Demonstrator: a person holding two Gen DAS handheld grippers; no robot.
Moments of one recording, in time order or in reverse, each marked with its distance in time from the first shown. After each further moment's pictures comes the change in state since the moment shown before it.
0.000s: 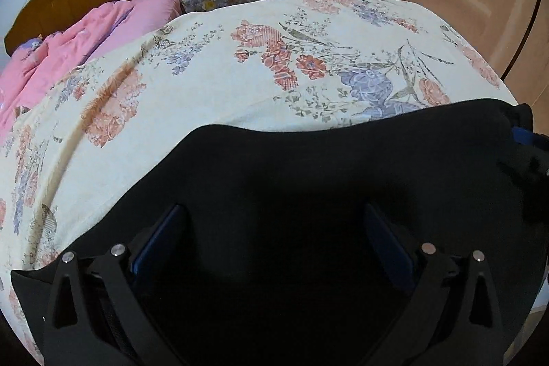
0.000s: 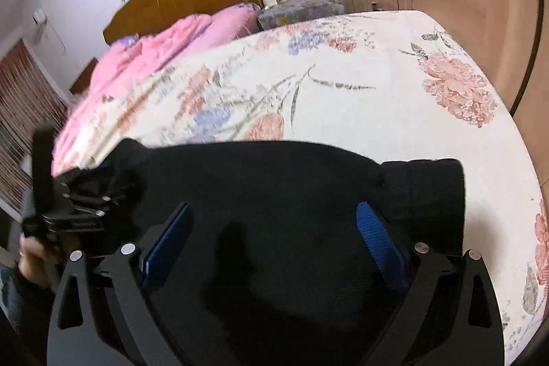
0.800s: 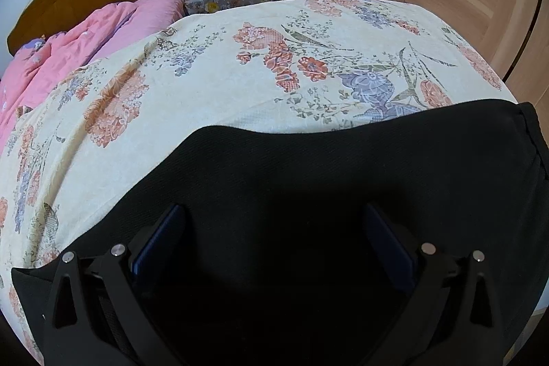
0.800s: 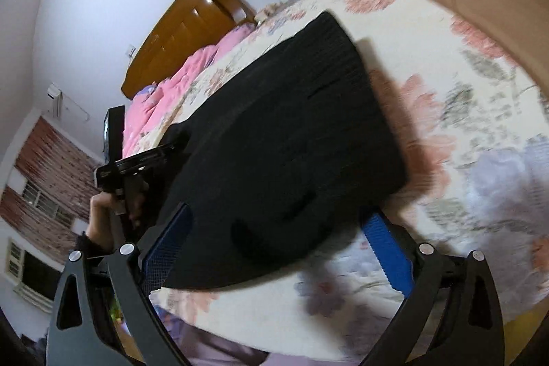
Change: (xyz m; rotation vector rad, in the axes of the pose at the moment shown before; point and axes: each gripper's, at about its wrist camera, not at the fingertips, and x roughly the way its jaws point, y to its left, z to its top) left arm 0.002 0.000 -0.003 -0.002 -0.013 0.017; right arm -0.074 -0.032 -0.123 0.270 -0.050 0.193
